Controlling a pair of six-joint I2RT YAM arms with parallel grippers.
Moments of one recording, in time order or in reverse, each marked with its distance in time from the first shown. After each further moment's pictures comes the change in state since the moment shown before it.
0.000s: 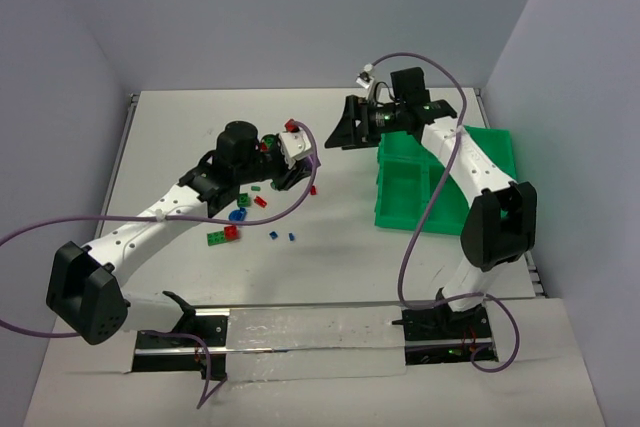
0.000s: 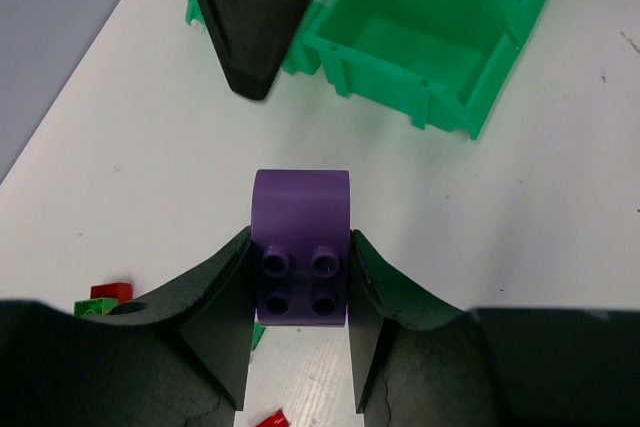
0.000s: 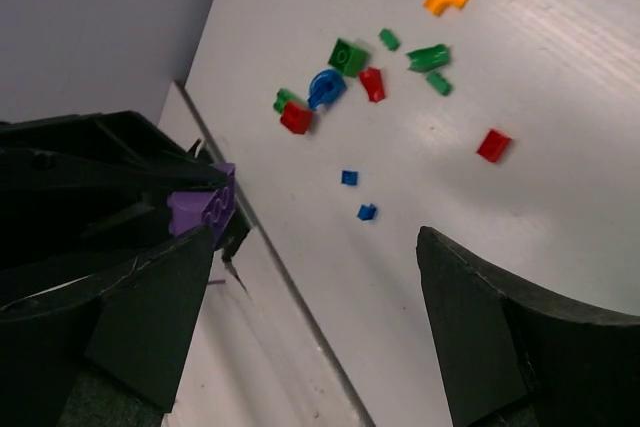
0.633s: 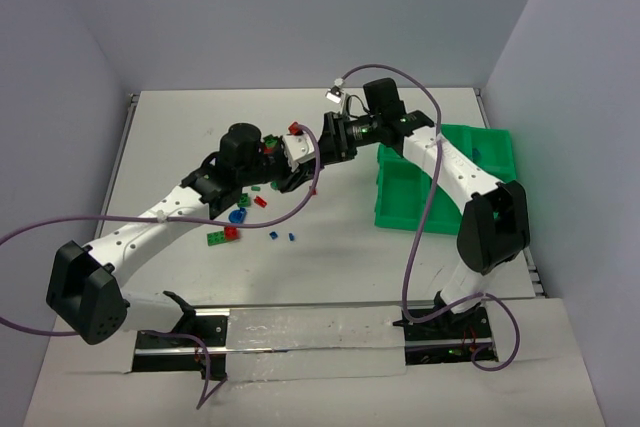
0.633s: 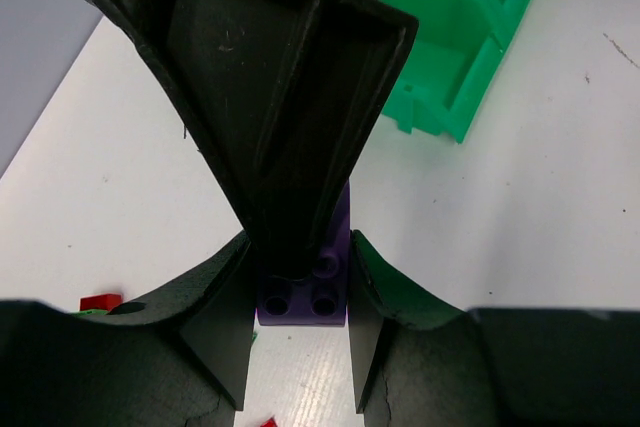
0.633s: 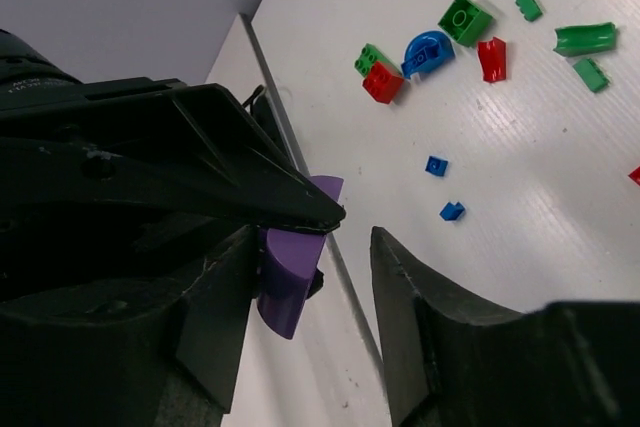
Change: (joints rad) left arm -0.025 0.000 -0.001 0.010 0.000 -0.001; right arm 0.147 0.000 -0.065 0.104 -0.091 0.050
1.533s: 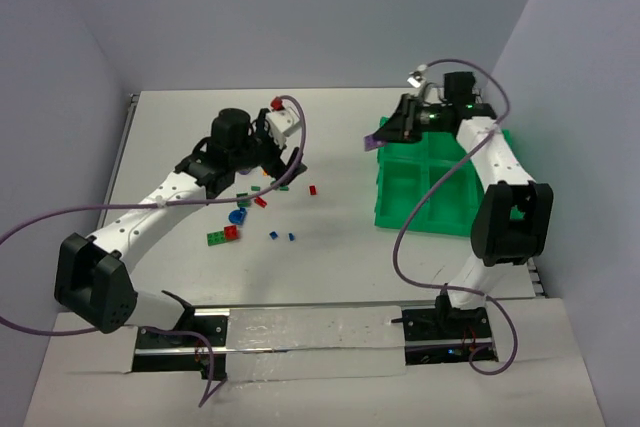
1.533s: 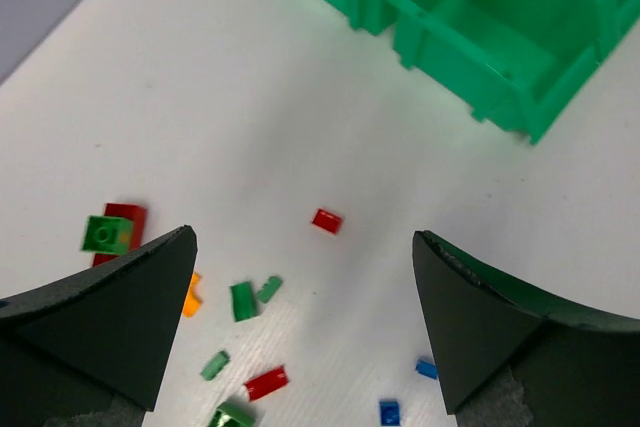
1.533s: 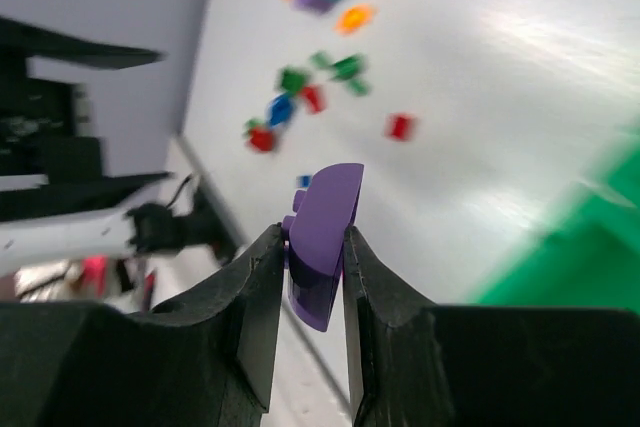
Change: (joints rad) left arm 0.105 0.061 0.064 -0.079 -0.072 -0.122; right arm -0.396 0.001 -0.013 -0.116 -0.035 -0.104
